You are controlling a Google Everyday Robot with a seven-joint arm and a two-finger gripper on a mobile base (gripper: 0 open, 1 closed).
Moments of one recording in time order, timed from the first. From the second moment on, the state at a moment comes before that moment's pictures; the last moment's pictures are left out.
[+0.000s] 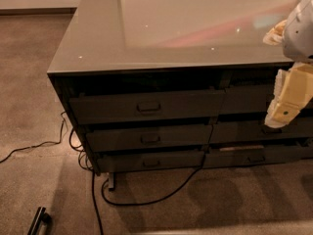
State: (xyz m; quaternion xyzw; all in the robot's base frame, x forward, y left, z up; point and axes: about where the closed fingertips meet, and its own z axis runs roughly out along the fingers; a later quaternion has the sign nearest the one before) arm 0.438 -0.217 0.976 -0.60 0.78 -0.03 0.16
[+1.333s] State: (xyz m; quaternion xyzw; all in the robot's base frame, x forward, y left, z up) arm 0.472 -0.197 0.946 -0.69 0.71 -0.05 0.16
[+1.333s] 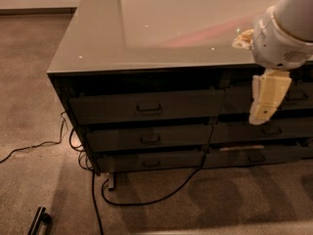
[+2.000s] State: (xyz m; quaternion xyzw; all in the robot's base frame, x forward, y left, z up) arm 0.529 -0.167 0.905 -0.72 0.68 -0.04 0.14
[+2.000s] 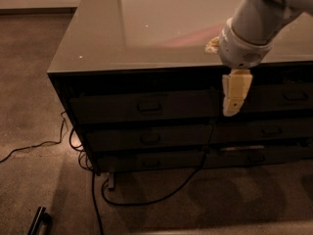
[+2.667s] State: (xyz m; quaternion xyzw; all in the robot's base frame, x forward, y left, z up) arm 0.534 -0.172 0.902 -0.71 0.69 -0.04 0.15
